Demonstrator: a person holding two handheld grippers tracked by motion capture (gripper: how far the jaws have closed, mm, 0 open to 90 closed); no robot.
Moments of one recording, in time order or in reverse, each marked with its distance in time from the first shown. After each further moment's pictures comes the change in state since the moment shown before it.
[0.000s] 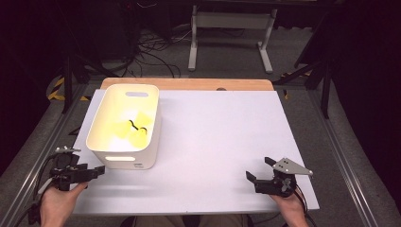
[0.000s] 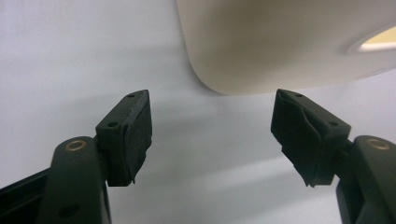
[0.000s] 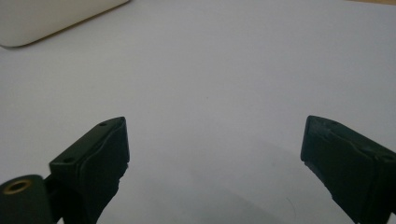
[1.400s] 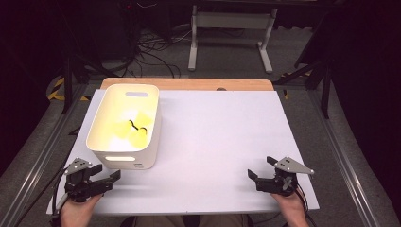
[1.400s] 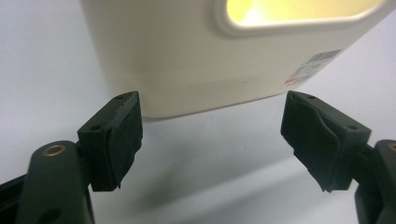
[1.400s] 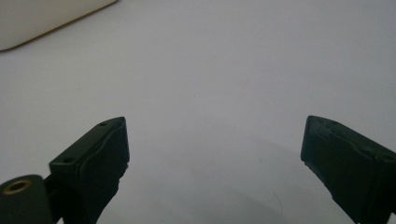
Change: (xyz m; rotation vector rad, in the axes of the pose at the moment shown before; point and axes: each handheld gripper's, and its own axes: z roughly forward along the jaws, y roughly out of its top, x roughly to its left) left arm -0.030 -0.036 0.020 -0.270 -0.108 0.141; right arm -0.005 -0.001 0.001 0.002 -0.028 0.030
